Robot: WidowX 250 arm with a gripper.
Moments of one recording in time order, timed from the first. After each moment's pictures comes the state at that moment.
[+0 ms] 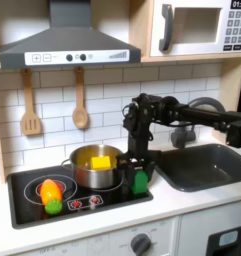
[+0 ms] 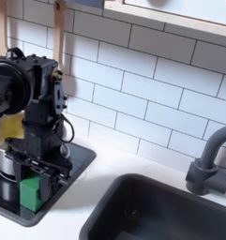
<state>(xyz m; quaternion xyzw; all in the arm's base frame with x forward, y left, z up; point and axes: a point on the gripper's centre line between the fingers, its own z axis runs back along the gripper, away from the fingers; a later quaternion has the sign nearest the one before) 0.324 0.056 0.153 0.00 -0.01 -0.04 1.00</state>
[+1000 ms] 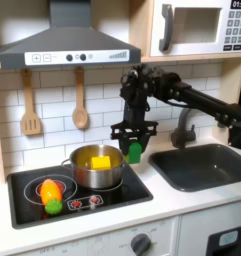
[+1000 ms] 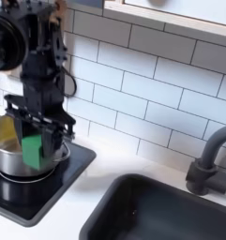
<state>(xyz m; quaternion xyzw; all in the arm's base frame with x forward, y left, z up) 0.344 0.067 0.217 0.01 -0.07 -0.03 1.00</state>
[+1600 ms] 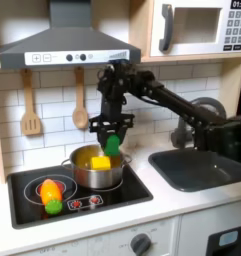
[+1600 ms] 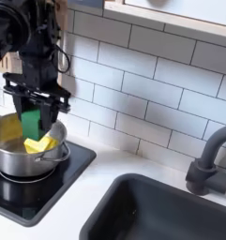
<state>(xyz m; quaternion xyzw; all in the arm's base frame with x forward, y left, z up) 0.387 0.099 0.221 0.02 -0.08 0.02 1.00</state>
